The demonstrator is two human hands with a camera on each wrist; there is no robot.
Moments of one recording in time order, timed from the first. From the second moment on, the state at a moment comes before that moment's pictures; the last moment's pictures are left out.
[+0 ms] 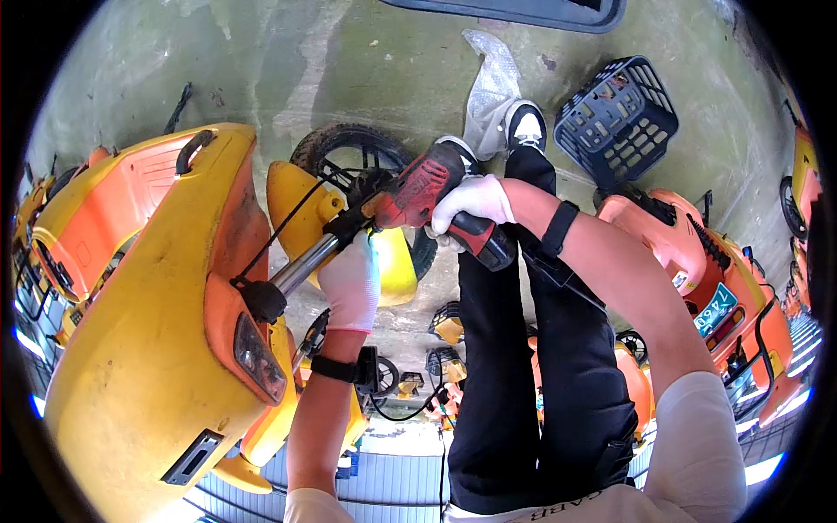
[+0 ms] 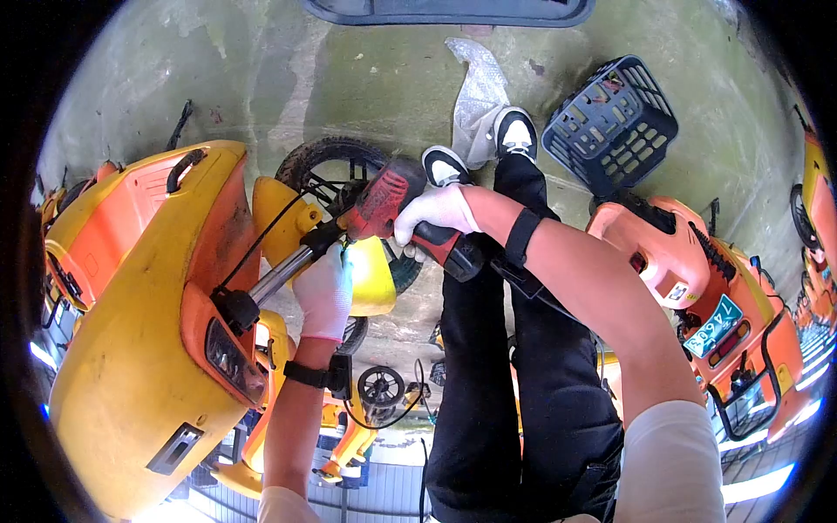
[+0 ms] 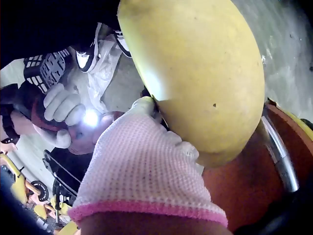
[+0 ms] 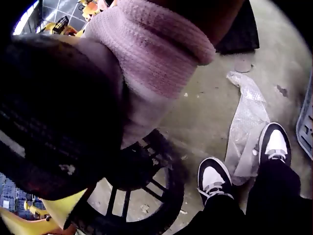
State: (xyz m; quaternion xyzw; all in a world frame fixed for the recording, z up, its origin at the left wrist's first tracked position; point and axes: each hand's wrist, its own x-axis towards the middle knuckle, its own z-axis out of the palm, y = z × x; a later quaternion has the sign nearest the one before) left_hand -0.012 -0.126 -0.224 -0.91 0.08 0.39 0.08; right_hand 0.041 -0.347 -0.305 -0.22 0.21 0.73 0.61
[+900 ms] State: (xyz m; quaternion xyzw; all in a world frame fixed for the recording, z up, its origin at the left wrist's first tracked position) left_hand -0.023 -0.122 -0.241 -0.92 0.07 0.38 0.07; right_hand 0.024 -0.348 -0.317 -0.16 0.23 0.69 0.67
